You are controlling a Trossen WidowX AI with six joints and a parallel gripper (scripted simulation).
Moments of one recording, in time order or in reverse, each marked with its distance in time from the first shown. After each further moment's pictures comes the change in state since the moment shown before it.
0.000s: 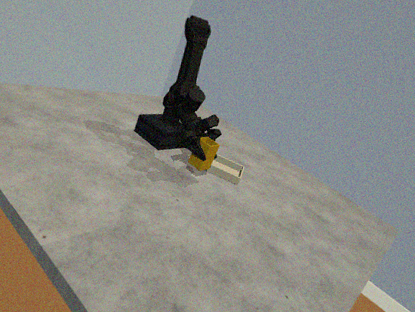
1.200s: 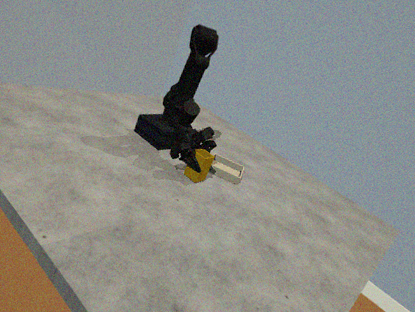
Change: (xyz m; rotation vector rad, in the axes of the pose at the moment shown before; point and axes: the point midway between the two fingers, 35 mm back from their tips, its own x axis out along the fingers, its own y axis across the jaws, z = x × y) arm 0.022 0.000 -0.041 0.000 0.000 0.000
